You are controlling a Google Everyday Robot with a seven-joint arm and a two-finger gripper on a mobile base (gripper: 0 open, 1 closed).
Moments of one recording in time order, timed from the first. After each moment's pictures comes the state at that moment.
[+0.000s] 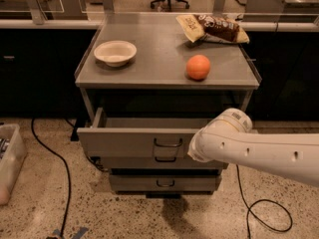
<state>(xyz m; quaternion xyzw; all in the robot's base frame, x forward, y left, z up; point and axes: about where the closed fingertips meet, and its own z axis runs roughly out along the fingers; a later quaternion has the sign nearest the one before) 0.572 -0.135 0.619 -0.47 0.84 -0.07 0.24</state>
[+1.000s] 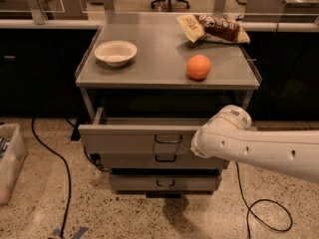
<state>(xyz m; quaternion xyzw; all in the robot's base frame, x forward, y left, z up) 0.589 -0.147 0.621 -0.44 0.86 -0.09 0.25</state>
